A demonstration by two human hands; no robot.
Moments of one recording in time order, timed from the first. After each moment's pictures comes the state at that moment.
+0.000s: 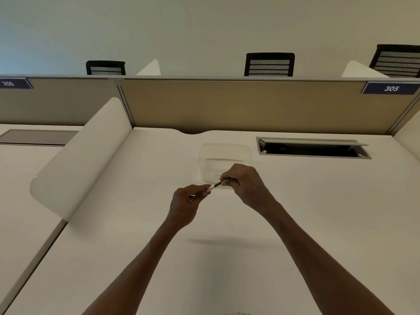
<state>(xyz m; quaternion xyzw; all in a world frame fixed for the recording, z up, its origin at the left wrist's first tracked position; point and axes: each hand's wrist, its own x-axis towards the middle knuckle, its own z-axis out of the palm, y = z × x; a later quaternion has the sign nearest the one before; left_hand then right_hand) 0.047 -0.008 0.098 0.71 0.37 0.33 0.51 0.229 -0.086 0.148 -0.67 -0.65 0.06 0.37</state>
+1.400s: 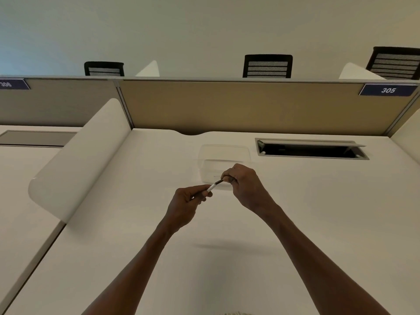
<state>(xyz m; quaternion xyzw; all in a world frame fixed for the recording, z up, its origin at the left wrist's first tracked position) 0.040 -0.010 0.112 0.72 0.31 0.29 0.55 0.219 -0.088 0.154 -0.69 -0.62 0.04 0.37</state>
